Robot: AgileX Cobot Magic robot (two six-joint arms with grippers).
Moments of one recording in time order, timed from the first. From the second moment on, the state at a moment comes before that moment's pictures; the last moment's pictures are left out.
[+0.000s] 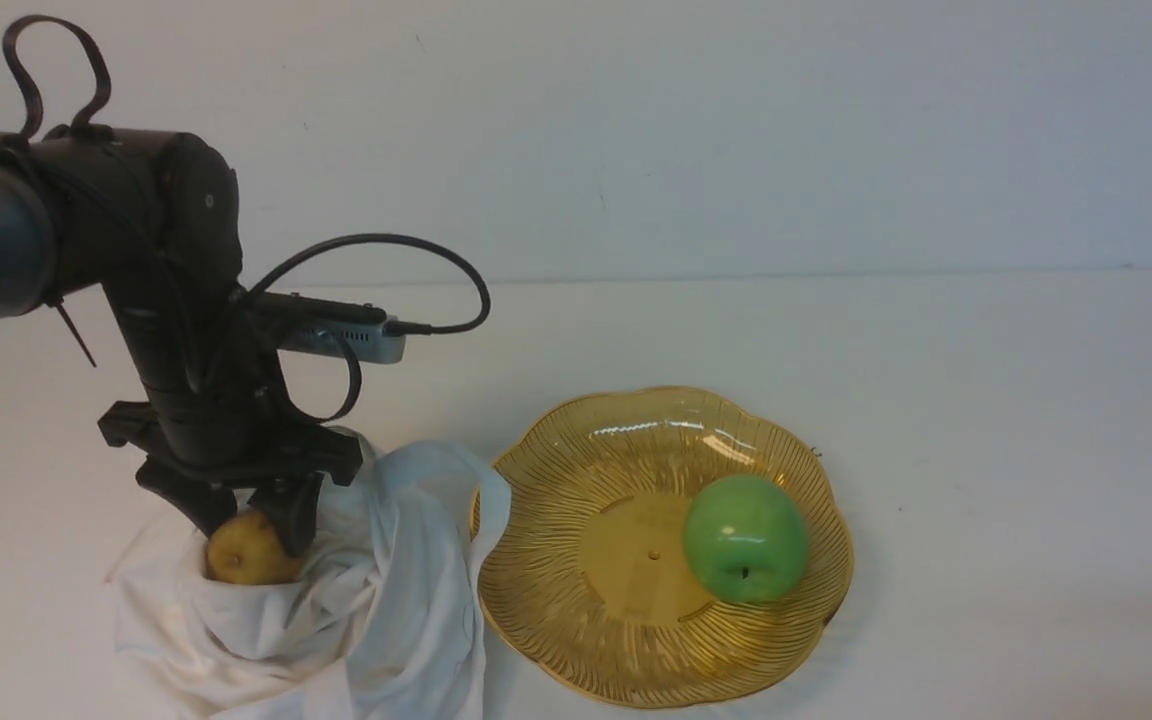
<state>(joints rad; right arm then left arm) 0.01 -0.01 0.02 0.20 0.39 -0.20 -0.18 1.83 -1.36 -0.01 1.21 0.03</state>
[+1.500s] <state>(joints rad) 0.01 -0.01 0.02 0.20 0.39 -0.20 -0.63 1.98 -1.50 -0.14 0.95 -0.01</state>
